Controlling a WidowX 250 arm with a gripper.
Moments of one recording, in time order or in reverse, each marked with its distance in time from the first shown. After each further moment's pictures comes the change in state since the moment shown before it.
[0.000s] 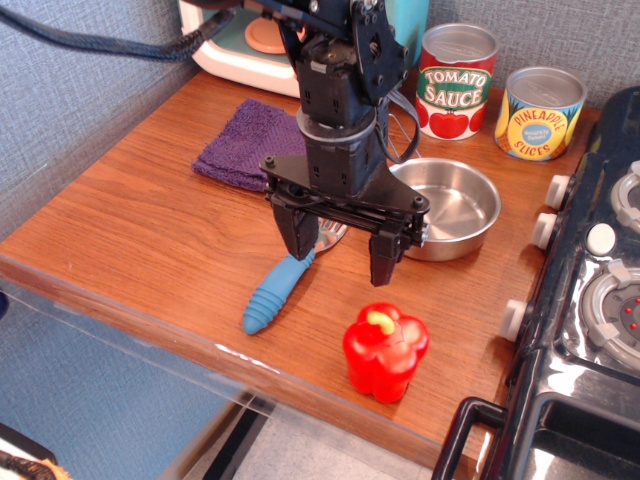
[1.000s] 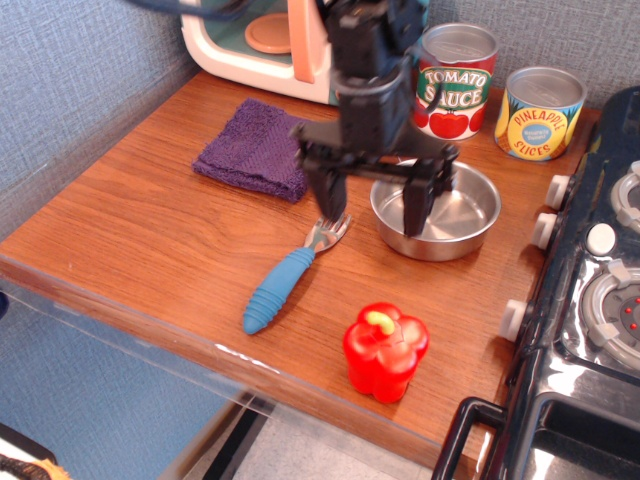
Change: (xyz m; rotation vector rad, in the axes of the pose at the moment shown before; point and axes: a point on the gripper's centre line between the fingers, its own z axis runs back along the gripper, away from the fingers) arm 0.046 -0.011 -0.001 -0.058 0.011 0.053
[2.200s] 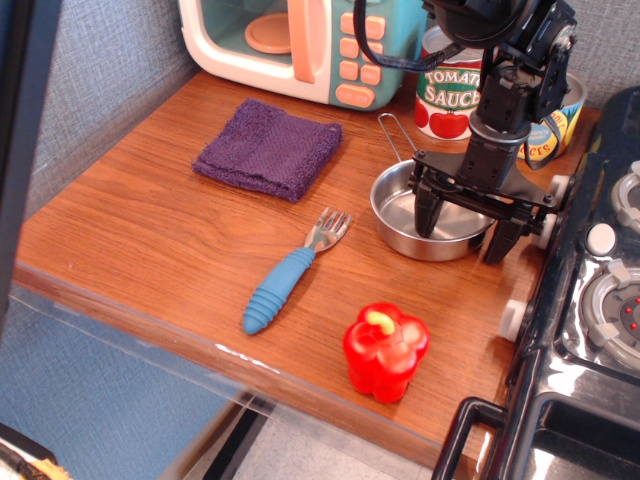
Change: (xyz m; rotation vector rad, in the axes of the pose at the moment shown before) arm 0.051 -0.038 -0.079 0.179 0.092 -0.089
